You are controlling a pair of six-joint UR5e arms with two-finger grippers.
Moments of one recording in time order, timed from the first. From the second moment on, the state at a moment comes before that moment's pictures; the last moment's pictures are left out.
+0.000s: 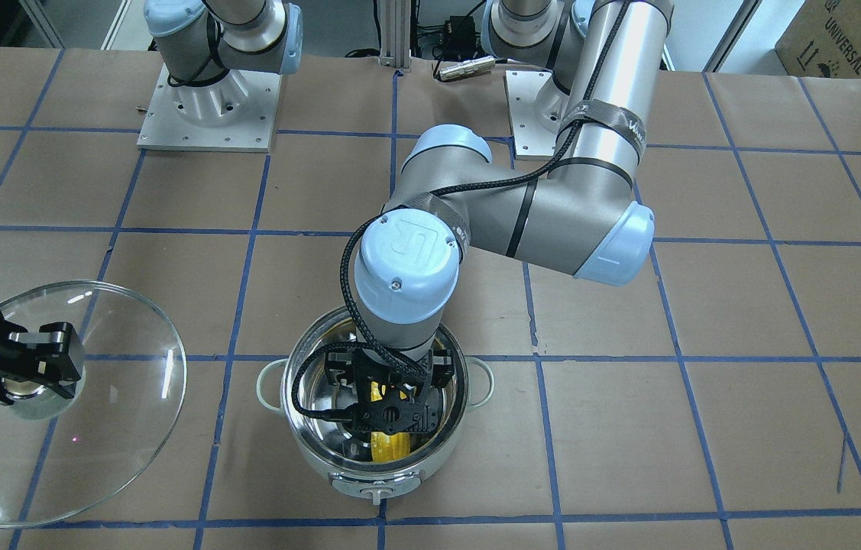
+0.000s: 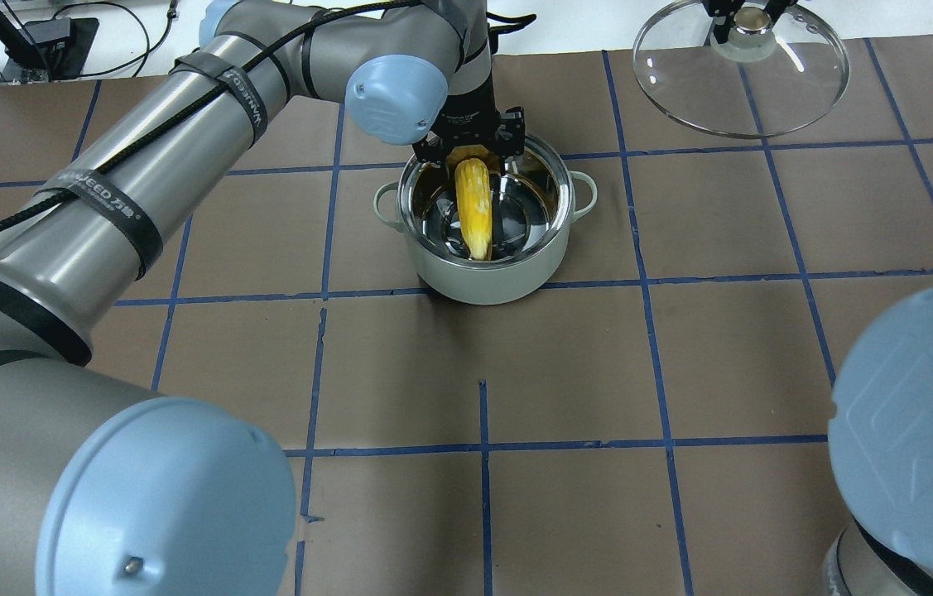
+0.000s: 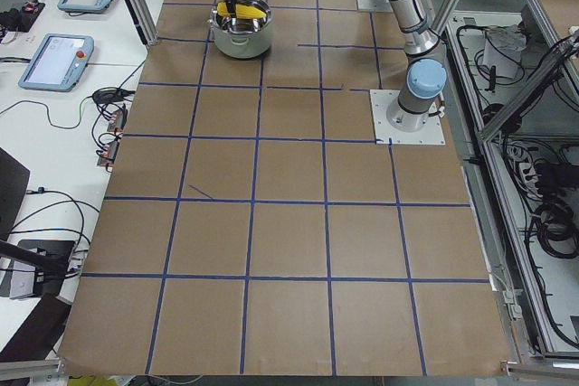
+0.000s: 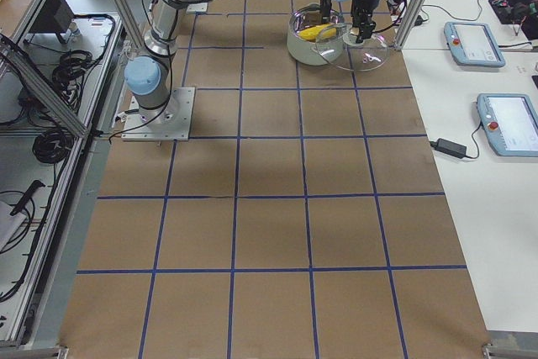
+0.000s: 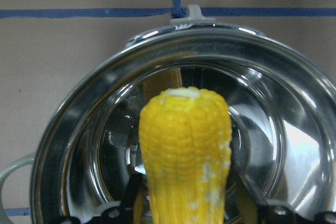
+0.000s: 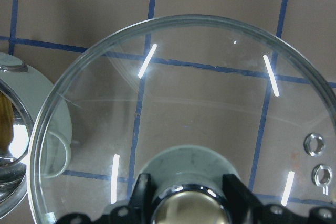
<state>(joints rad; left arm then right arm) -1.90 -2.20 -1.17 -1.33 1.51 -0.31 1.48 -1.08 0.96 -1.48 -1.58 -0.24</state>
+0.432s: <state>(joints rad) -1.87 -2.15 -1.17 -1.36 1.51 -0.28 1.48 -1.09 0.96 -1.48 -1.58 -0.24</state>
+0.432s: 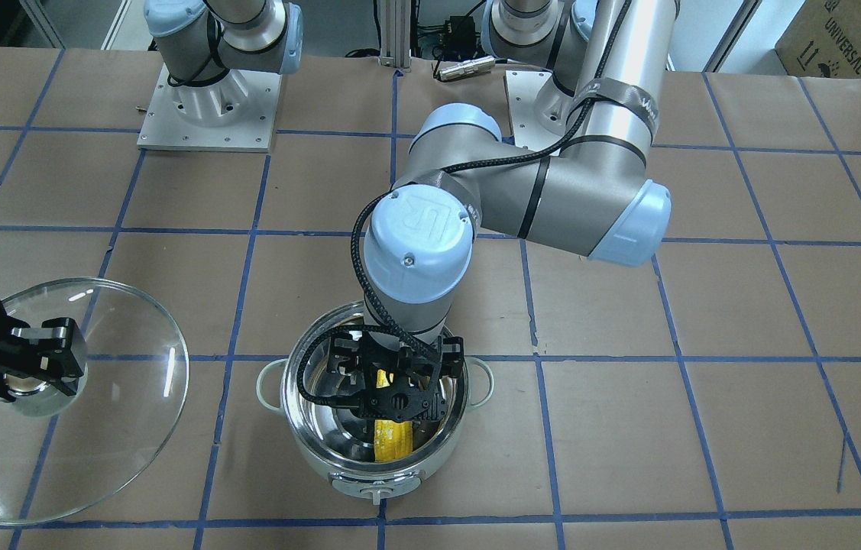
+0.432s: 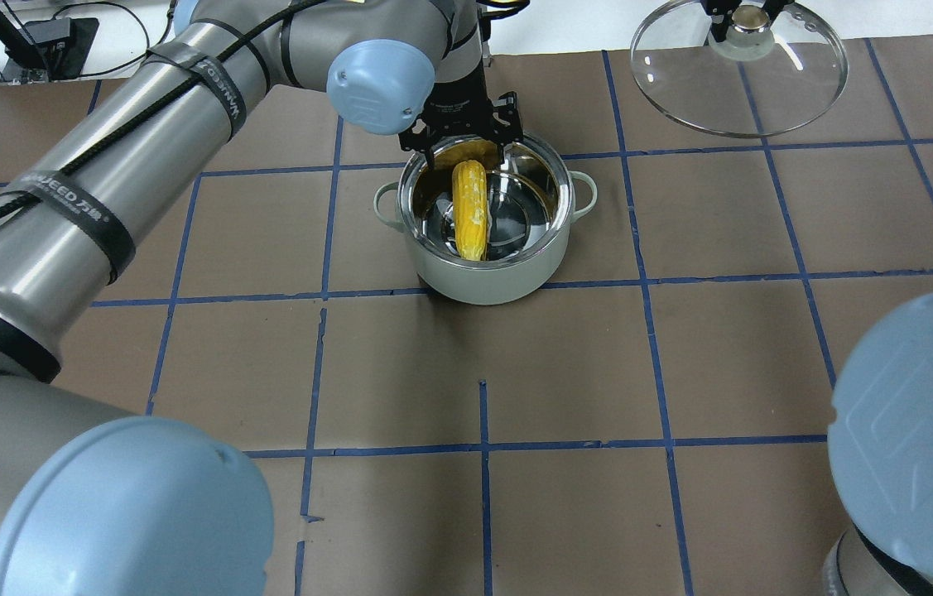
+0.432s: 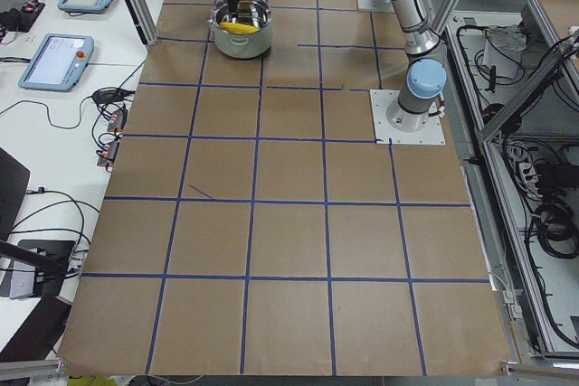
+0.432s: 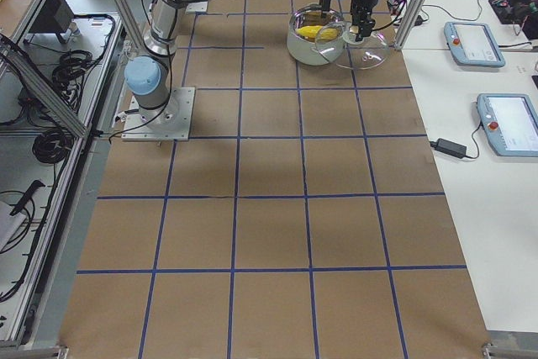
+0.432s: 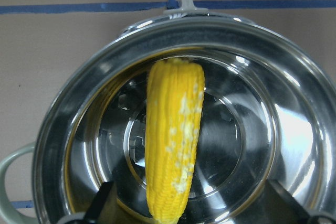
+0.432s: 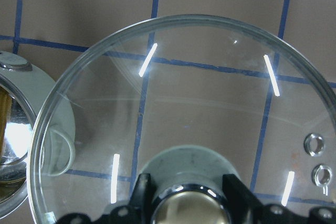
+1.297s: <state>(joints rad) -1.60 -1.79 -1.39 -1.57 1.53 0.06 1.76 -1.06 1.06 -1.66 -1.60 0.10</state>
